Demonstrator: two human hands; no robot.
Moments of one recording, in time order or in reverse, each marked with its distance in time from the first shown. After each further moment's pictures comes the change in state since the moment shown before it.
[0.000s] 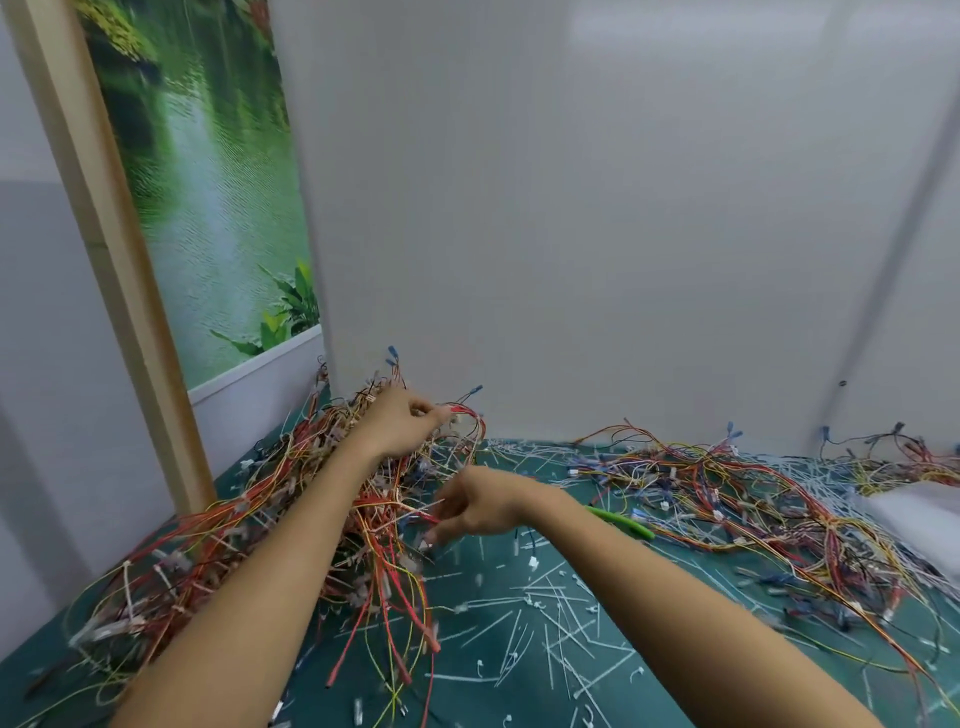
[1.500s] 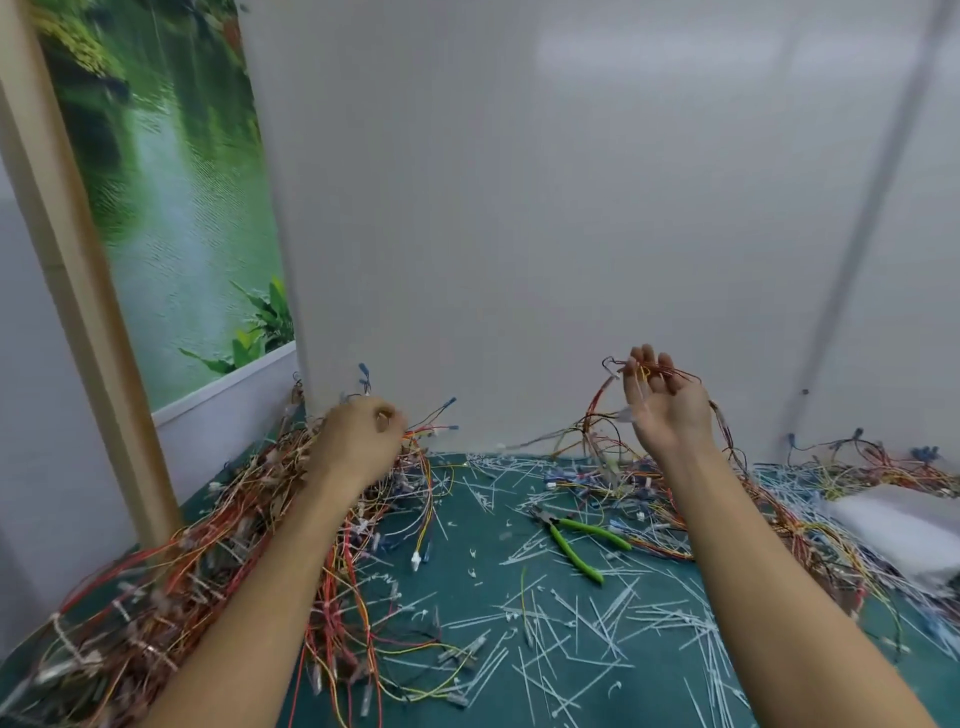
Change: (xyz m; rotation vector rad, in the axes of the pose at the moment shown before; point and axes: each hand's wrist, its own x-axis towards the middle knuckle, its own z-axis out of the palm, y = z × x) left_hand -0.025 0.012 -0.003 0.189 0.320 0.050; right_hand -0.120 0.092 -0.124 2.070 1.216 -0.366
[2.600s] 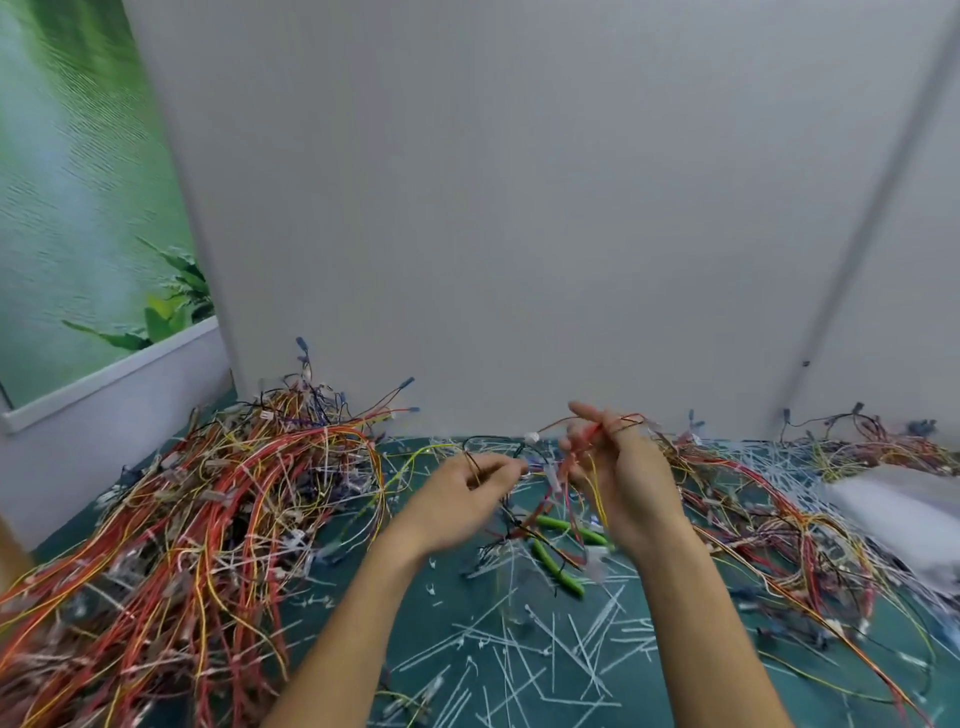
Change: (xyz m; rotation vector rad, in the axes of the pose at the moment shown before) left_hand -0.025 0.064 0.128 -0.625 -0.609 0.050; right_hand -0.025 0.046 -0.063 -0.761 -0.073 0.106
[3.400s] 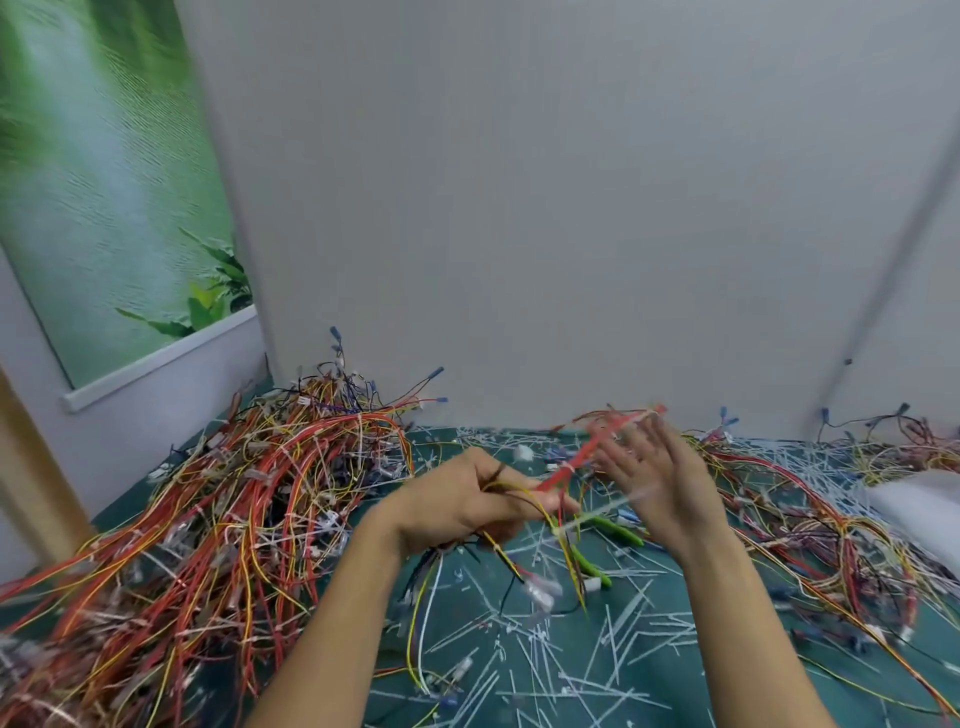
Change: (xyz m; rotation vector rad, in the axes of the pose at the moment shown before) left_hand -0.033 0.025 -0.034 -0.207 -0.409 0.110; right_hand 0.014 0.016 -0.047 0.151 -0.017 0.069
